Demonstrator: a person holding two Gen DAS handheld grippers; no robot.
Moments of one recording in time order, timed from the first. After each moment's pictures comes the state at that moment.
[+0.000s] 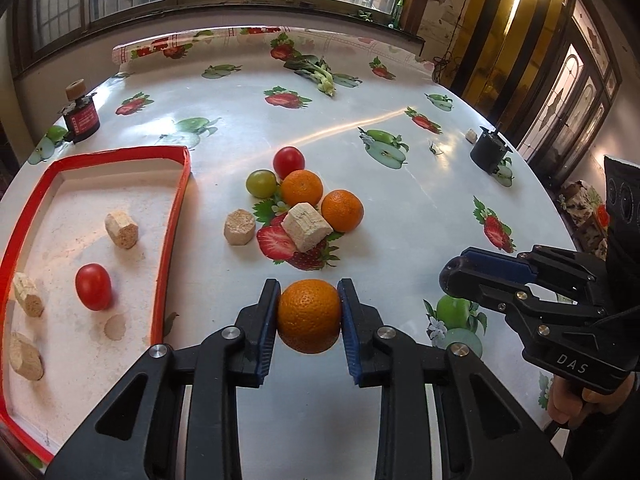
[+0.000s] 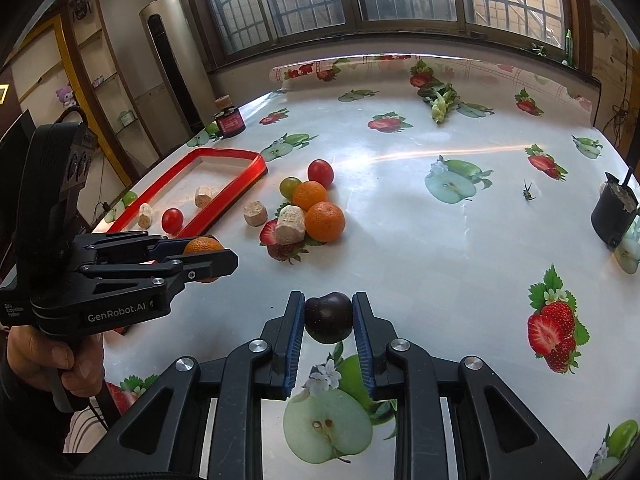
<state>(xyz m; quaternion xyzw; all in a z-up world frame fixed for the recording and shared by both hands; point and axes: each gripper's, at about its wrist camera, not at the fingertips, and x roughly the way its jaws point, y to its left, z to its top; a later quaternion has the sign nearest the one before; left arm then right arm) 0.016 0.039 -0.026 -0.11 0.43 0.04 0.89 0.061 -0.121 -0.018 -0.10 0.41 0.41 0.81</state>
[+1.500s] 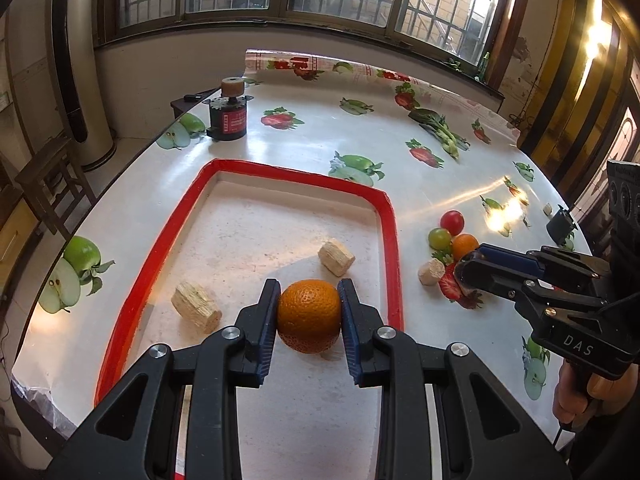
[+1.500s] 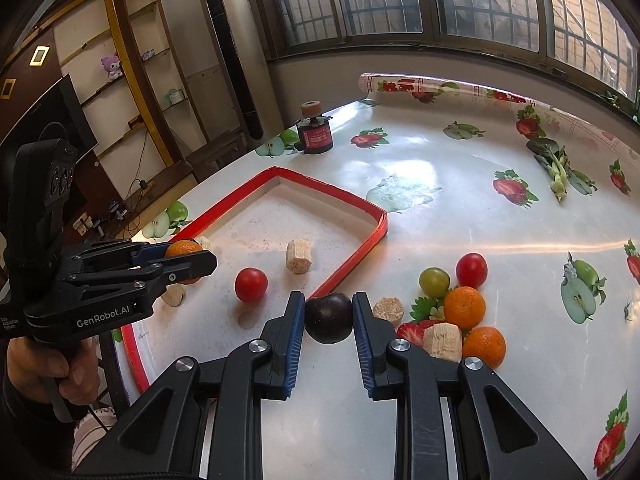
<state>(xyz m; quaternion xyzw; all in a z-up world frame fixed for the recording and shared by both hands) -0.039 0.182 -0.005 -0.16 0.39 0.16 0.89 0.056 0.036 0.000 -0.13 0.38 0.49 0.77</state>
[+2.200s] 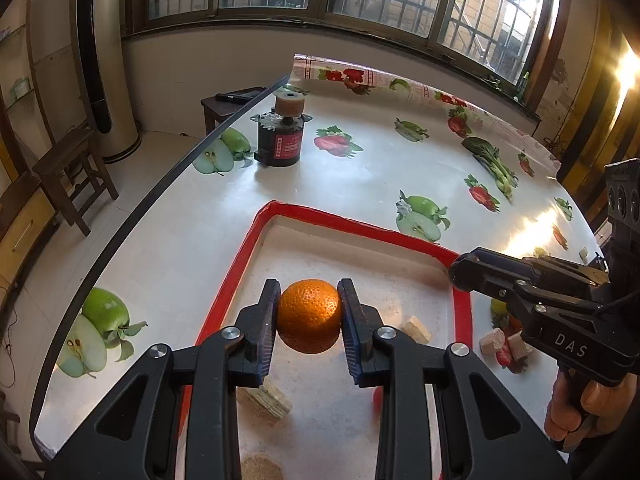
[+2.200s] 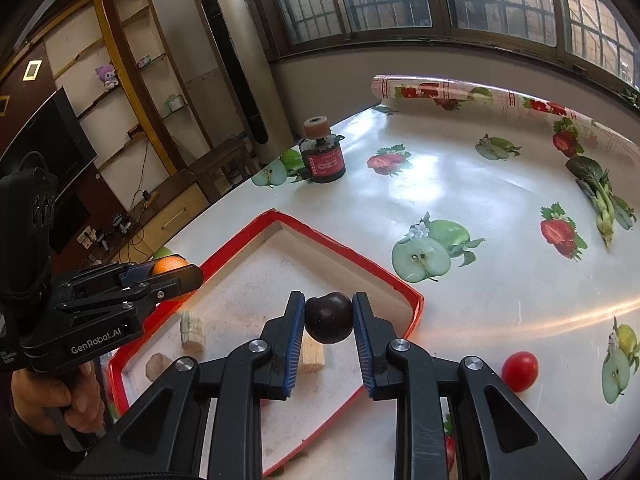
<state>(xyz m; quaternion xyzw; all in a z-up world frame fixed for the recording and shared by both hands) 0.004 0.256 -0.011 -0.17 0.39 0.21 0.88 0.108 0.131 -0.007 -0.11 0.40 0.50 0.76</state>
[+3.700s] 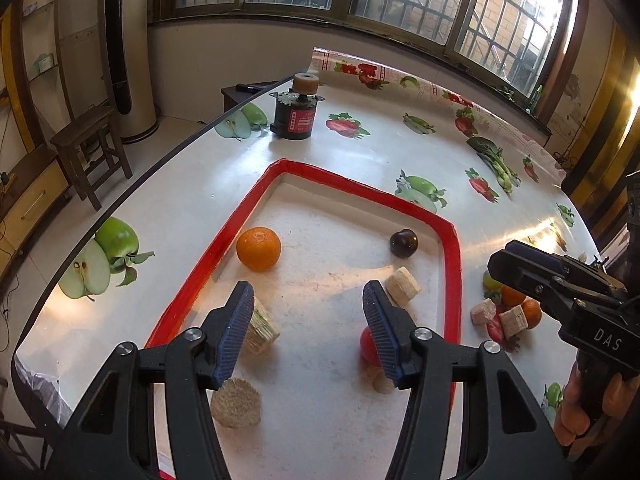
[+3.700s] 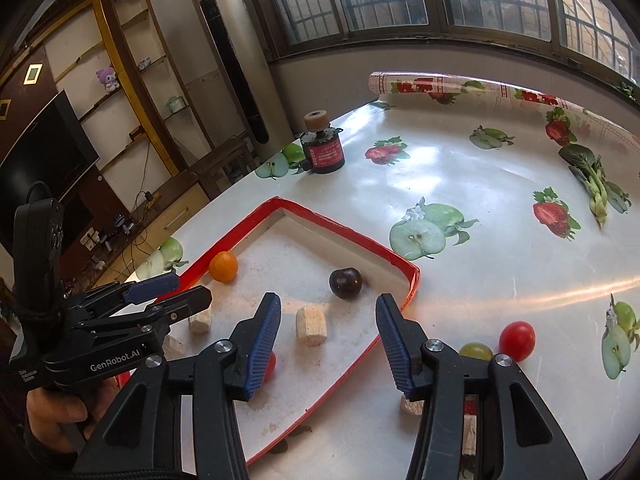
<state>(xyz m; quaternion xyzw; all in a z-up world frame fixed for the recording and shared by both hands) -0.041 0.217 -0.015 -0.20 0.38 0.24 0.87 0.088 0.088 0.001 -0.10 0.40 0.50 0.76</state>
